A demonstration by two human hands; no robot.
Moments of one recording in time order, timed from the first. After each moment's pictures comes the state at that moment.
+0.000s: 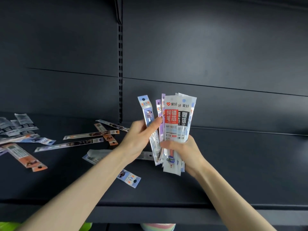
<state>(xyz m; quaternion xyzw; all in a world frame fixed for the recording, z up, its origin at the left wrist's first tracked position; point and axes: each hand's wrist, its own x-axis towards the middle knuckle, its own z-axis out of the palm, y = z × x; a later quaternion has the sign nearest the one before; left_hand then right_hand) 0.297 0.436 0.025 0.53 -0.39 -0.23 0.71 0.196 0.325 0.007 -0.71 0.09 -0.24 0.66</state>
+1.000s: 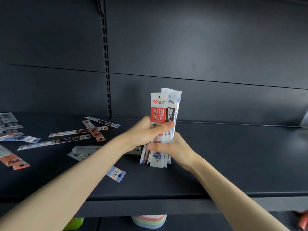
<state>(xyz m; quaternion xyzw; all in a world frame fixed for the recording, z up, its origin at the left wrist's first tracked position) 0.278 0.408 0.037 0.62 -0.50 -0.24 0.56 0.184 0.306 -0.001 -0.78 0.05 -0.18 0.60</state>
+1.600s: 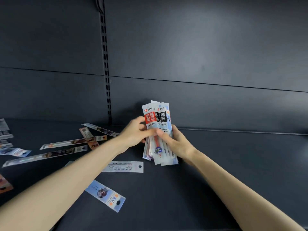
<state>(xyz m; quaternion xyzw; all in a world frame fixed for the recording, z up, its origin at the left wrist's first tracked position) 0.363 0.374 0.010 0.73 -0.39 -0.21 0.52 0.246 0.252 -0.007 -0.77 0.16 -0.17 0.59</state>
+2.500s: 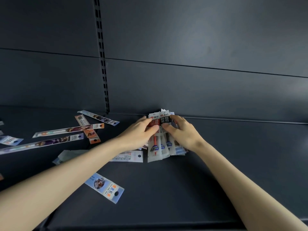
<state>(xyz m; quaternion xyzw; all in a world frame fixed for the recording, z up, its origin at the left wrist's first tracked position) 0.346 0.376 -0.008 0.82 -0.46 -0.13 0.32 0.244 0.245 -0.010 -0.89 0.25 -0.17 0.34</state>
